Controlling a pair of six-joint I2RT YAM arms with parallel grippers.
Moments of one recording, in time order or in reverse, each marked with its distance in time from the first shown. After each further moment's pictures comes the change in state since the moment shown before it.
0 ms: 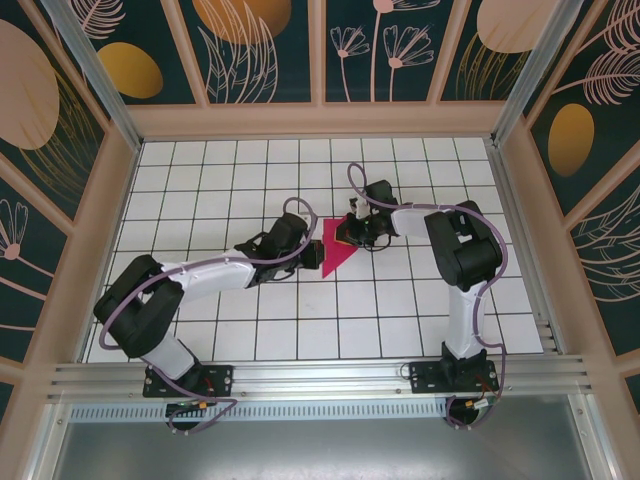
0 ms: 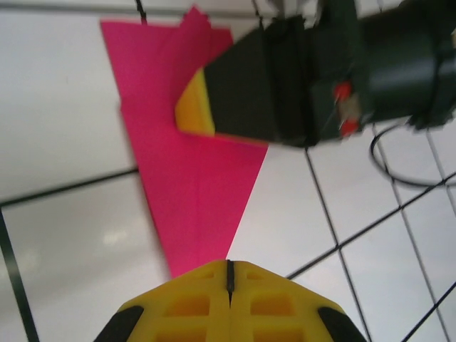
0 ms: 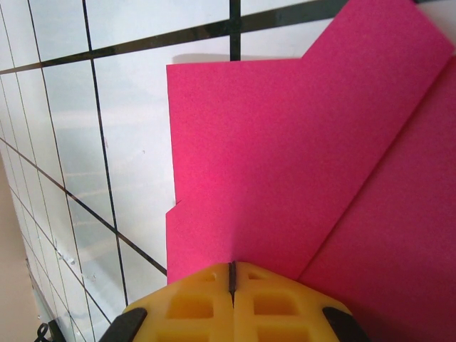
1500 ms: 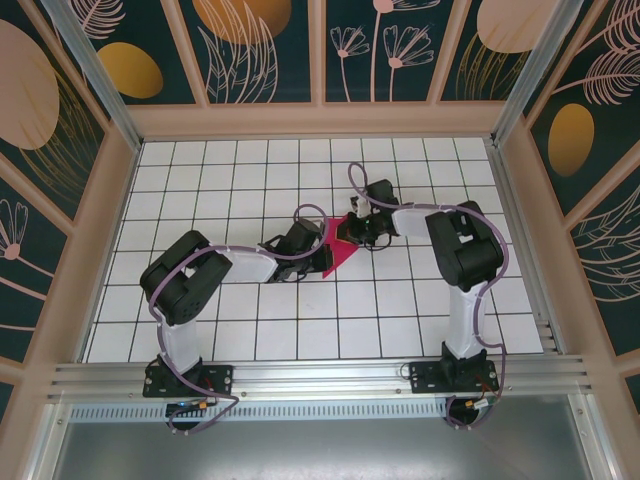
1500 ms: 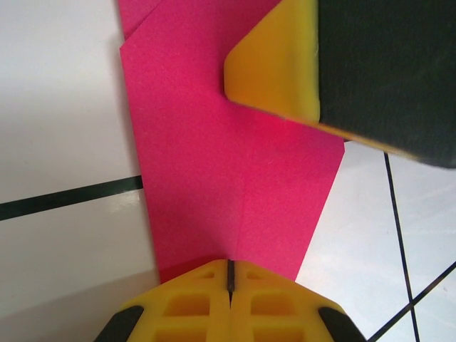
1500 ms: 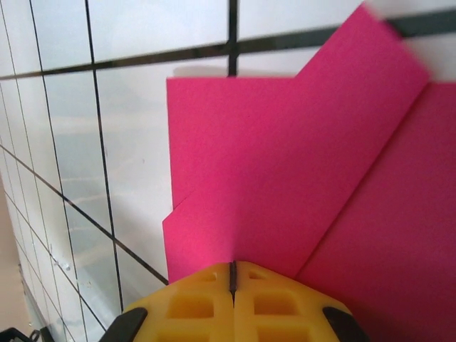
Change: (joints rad) left arm 0.005 0.287 0.055 0.130 0.055 -0.103; right arm -0.021 -0.002 0.010 0.008 0.014 -0.008
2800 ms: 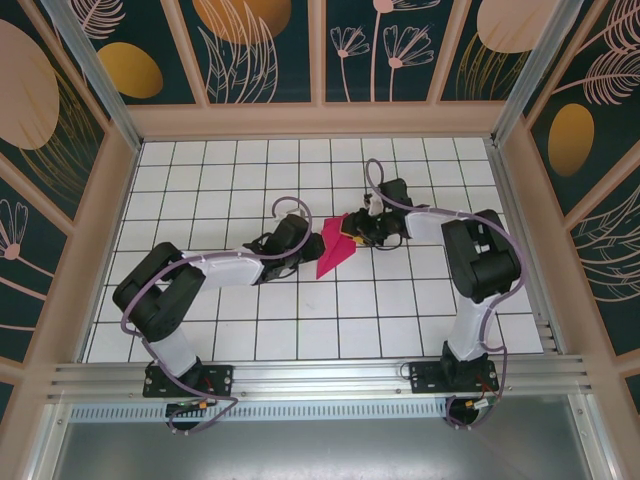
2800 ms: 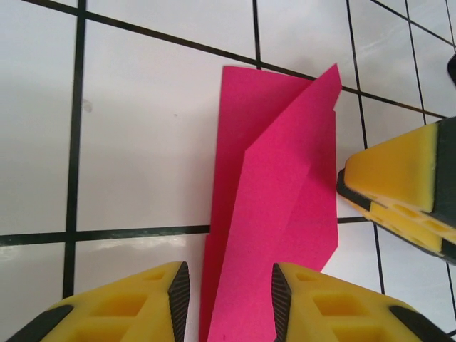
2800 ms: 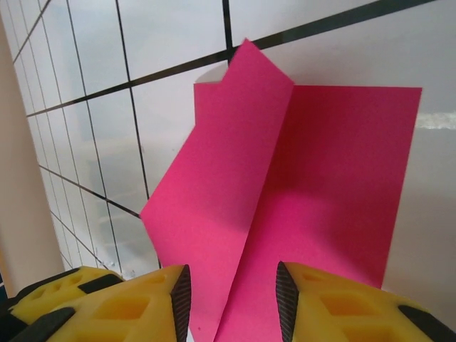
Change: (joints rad) left arm 0.022 -0.170 -0.050 -0.053 -0.222 -0.113; right arm -0.029 -0.129 -0.100 0.025 -0.029 0.114
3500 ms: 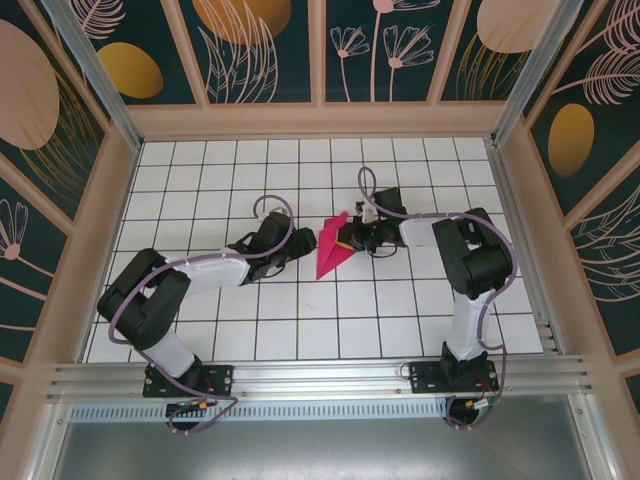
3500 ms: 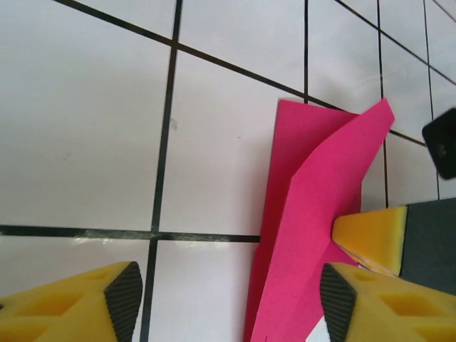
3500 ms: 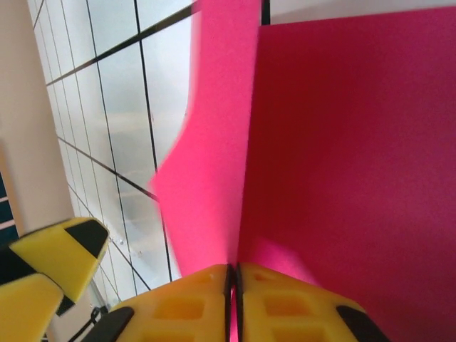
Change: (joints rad) left arm 0.073 -0.093 -0.079 -0.009 0.023 -0.044; right arm 0.033 0.027 -0.080 0.168 -0.079 0.037
